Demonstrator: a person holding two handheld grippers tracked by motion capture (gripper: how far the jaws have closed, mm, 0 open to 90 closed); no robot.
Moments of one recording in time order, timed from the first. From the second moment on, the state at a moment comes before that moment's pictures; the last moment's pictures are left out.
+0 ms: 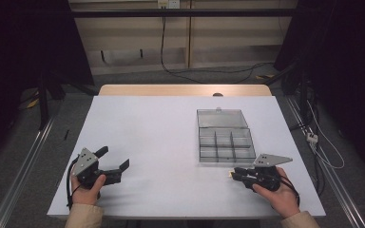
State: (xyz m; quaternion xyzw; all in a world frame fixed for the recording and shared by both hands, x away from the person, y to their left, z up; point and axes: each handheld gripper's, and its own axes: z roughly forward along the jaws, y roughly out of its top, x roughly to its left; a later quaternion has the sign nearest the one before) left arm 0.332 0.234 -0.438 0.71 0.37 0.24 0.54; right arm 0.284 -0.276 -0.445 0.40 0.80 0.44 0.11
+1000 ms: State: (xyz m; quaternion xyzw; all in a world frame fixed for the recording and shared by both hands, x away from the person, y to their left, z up) left arm 0.332 0.235 -0.438 0.72 0.37 0.24 0.54; right arm 0.297 -0.277 -0.429 0.39 0.80 0.44 0.10
